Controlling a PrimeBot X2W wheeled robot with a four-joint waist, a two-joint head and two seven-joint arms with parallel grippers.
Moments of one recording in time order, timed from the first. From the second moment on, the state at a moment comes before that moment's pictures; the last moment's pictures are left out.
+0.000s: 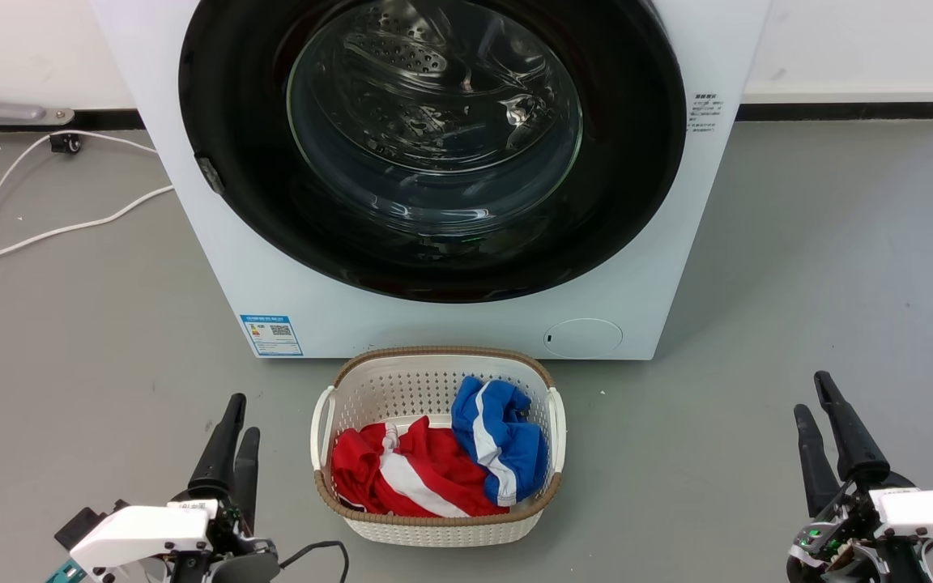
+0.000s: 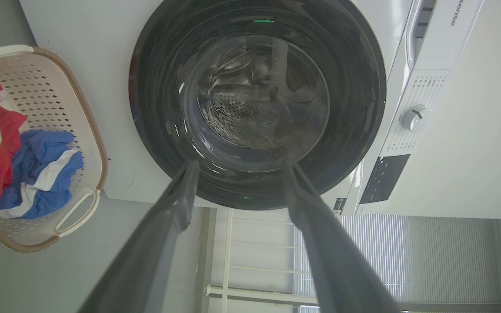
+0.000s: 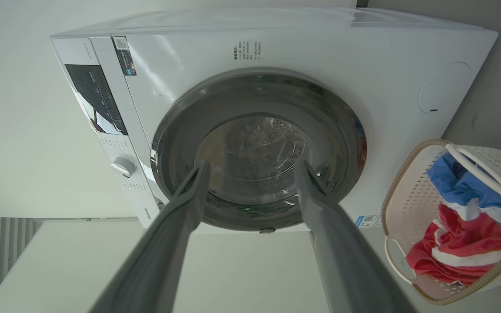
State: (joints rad) left arm -0.07 0.05 0.08 0.27 -1.62 -0.13 0.09; right arm -0.07 -0.06 -0.10 0.26 1.62 0.13 0.09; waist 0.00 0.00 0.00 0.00
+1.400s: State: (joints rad) left arm -0.09 0.09 -0.04 0.14 -0.77 -0.13 -0.09; right arm -0.03 -0.07 -0.05 0.11 0.76 0.13 -0.03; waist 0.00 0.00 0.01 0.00
